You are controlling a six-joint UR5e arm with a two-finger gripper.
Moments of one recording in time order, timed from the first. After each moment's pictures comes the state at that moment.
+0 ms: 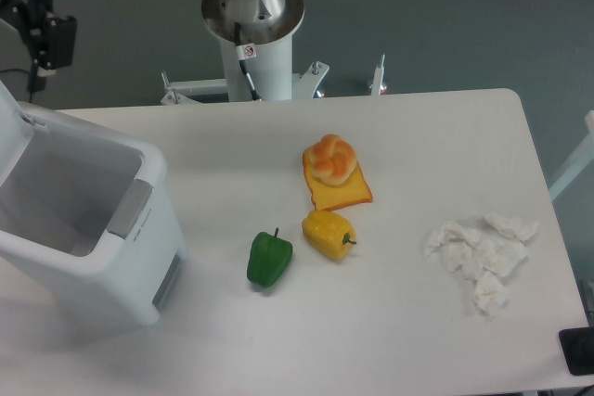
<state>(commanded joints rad) 1.96 -1.48 -1.65 -1.02 1.17 0.34</state>
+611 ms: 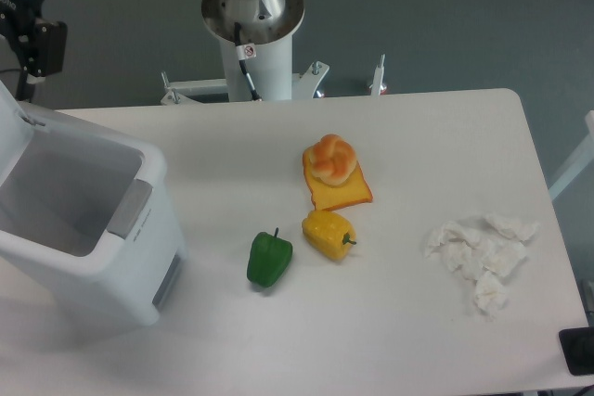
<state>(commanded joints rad) 1.96 -1.48 -1.65 -1.01 1.18 0.33</state>
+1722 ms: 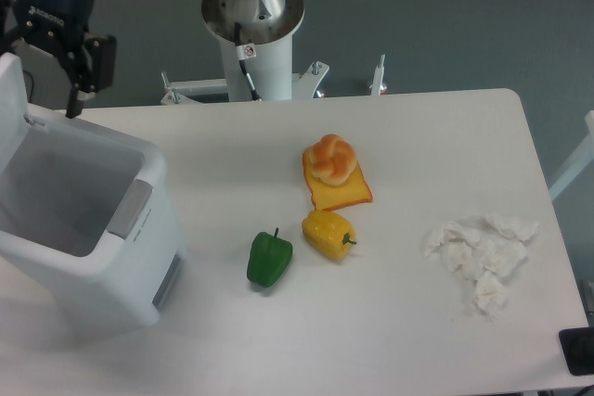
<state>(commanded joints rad) 2.08 -1.51 -1.65 -1.00 1.18 0.33</state>
